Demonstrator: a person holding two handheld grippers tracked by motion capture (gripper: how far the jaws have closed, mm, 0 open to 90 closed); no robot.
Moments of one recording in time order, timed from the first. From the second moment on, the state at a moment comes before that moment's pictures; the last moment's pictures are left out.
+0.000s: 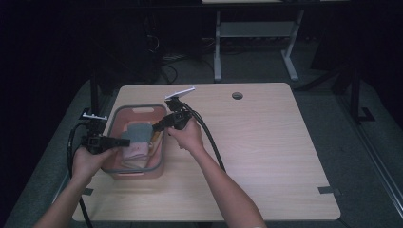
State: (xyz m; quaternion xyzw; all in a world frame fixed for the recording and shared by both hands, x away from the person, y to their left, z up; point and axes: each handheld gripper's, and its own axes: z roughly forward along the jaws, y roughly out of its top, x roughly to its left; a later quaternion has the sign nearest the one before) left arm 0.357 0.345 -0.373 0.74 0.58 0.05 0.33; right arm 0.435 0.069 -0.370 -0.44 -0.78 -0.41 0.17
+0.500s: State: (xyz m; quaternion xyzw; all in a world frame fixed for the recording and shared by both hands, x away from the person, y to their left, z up) left arm 0.353 0.336 -0.352 0.74 0.56 0.06 0.37; right arm 0.429 0.046 -0.361 -0.44 -0.77 -0.43 0.17
